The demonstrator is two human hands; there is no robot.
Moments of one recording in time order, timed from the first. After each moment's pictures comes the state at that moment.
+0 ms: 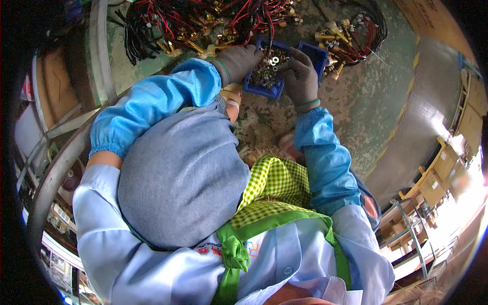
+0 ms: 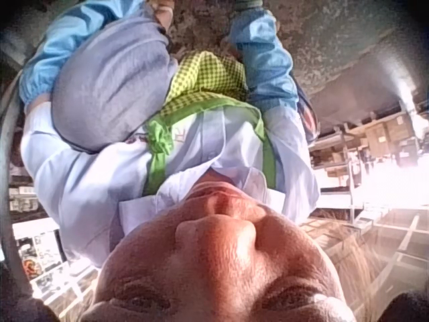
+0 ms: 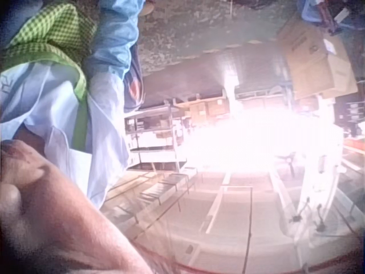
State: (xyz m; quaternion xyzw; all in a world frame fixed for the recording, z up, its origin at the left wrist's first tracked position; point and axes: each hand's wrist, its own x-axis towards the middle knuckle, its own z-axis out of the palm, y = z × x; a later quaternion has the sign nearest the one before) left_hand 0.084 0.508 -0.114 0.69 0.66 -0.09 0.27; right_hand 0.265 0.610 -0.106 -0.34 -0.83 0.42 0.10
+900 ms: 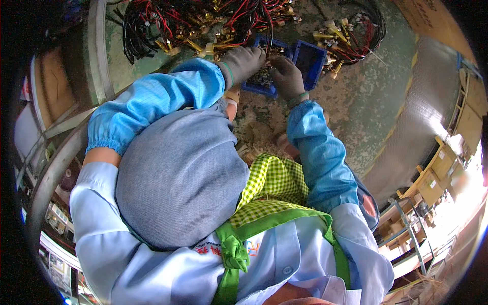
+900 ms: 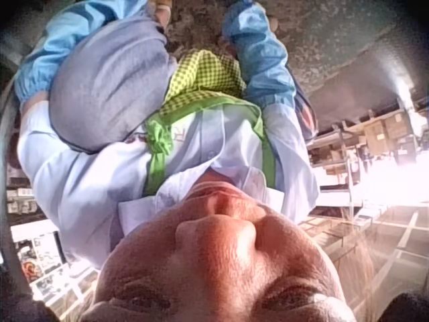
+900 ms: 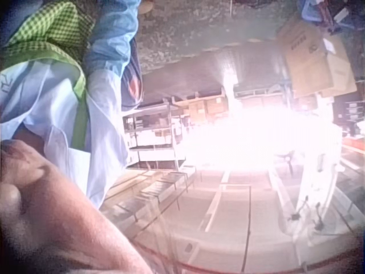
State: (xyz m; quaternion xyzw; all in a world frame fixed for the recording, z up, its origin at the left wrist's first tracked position) left_hand 0.099 0.501 -0.128 0.77 0.63 -0.08 0.09; right_hand 0.255 0.594 -0.120 -0.40 -0.74 0.54 -0.01
